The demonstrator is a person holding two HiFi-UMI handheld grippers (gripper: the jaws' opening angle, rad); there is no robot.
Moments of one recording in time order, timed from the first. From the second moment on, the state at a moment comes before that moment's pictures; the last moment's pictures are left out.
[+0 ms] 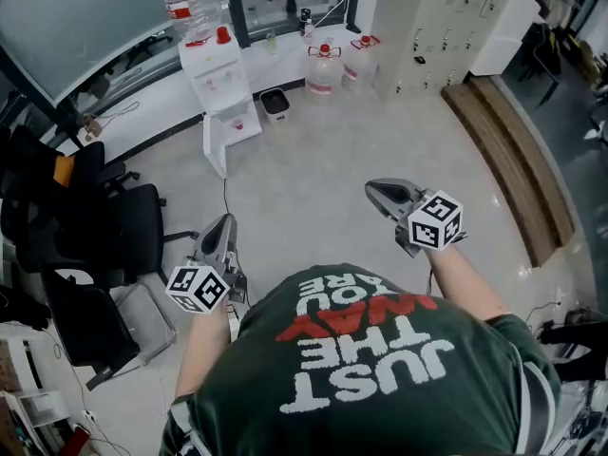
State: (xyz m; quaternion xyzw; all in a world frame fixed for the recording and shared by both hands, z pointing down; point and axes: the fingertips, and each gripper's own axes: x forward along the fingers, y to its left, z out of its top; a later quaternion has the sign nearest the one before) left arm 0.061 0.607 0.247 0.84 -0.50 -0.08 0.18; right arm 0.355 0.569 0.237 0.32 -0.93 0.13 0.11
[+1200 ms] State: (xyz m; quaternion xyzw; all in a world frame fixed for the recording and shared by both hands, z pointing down) left arm -0.136 0.194 0.344 0.85 -0.47 -0.04 0.23; right arm 0.127 0.137 0.290 0.30 -0.93 0.19 0.15
